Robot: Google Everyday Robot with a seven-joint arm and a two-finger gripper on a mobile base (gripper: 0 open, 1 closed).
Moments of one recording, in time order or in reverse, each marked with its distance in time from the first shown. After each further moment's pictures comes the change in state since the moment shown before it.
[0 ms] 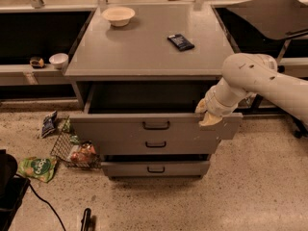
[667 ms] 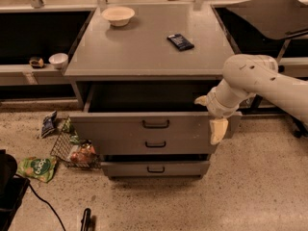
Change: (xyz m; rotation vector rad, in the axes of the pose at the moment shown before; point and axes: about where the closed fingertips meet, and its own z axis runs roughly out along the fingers) arm 0.000 0.000 0.000 0.000 0.000 0.000
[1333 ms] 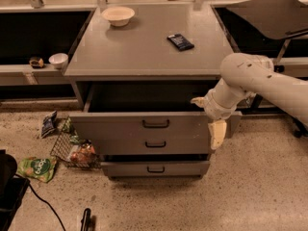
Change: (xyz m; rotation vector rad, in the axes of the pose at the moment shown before) arm -0.008 0.014 0.007 -0.082 -0.043 -0.006
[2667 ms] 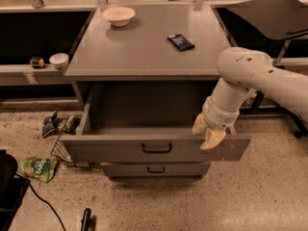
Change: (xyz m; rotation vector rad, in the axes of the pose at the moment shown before) arm -0.040 0.074 -0.028 -0.272 -0.074 -0.009
